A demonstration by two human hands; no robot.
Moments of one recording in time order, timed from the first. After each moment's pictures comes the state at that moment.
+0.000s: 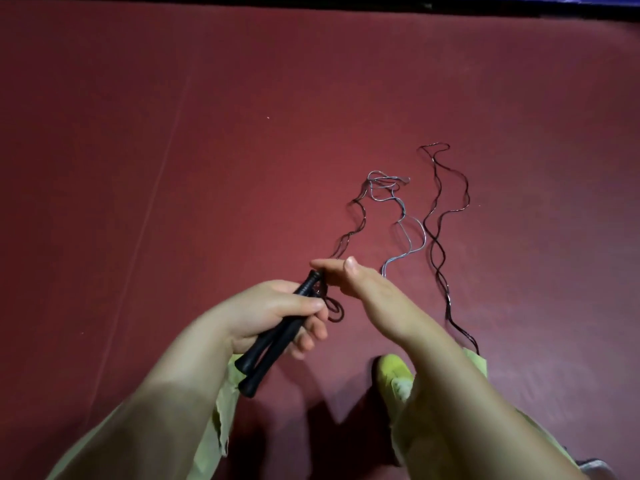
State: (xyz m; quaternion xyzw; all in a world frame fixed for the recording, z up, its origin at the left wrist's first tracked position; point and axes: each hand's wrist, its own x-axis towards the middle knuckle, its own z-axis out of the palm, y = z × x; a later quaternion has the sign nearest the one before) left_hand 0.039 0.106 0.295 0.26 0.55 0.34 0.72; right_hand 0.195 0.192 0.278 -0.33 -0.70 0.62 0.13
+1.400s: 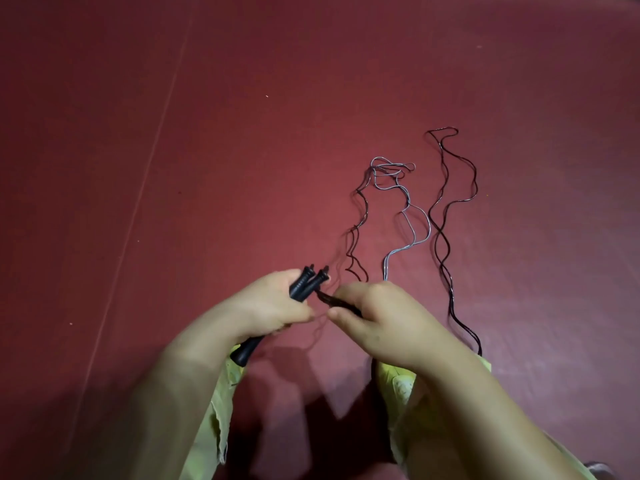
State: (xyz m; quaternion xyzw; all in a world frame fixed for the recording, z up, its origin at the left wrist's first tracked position) left_hand 0.022 0.132 0.252 0.41 0.66 0.27 0.57; right_hand 0.198 0.191 0.289 -0.31 -0.89 0.34 0.00
